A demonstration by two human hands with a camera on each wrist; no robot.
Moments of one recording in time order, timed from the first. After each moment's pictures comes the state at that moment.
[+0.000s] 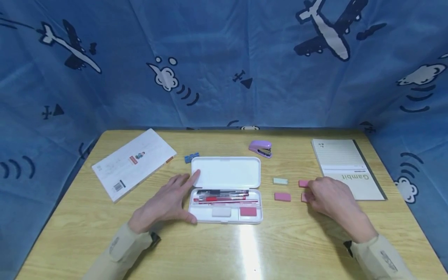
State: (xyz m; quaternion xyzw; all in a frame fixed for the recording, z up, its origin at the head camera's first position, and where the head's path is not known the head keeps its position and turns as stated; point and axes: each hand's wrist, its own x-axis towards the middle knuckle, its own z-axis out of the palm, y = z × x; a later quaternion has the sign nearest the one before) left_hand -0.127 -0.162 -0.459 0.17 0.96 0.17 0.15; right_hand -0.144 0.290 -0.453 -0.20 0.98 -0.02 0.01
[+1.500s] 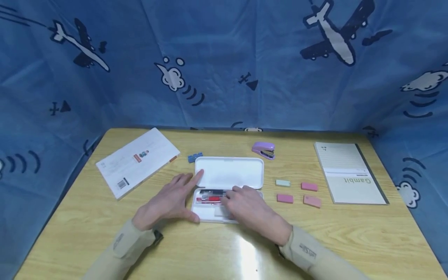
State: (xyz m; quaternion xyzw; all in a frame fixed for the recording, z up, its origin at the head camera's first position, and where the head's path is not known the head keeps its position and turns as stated) left_hand -0.126 -0.161 -0.457 0.16 0.96 0.15 0.16; right_hand -0.121 0.101 -0.456 -0.46 0.88 0.02 -0.09
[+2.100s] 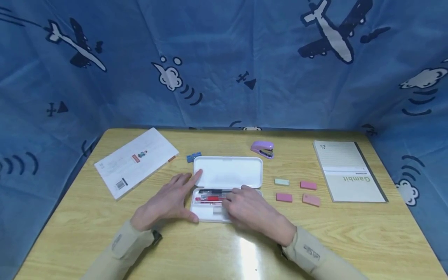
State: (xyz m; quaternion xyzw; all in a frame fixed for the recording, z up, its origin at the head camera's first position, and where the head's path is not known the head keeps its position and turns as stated) left_hand -0.127 -0.162 -0.457 0.17 0.96 0.15 0.16; right_hand -0.121 0.112 -0.458 -0.50 0.85 -0.02 -0.12
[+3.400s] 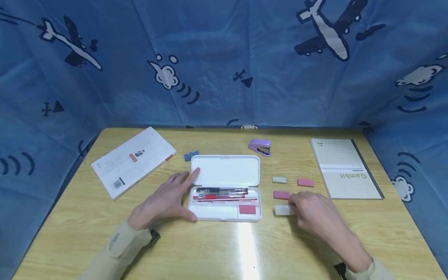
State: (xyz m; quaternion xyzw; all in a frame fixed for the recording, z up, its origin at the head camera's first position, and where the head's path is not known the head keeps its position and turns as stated) left_hand -0.126 -0.162 -0.456 0.17 0.96 0.16 0.16; right_hand -0.091 0.248 -0.442 -0.24 0.97 -0.09 -0.05
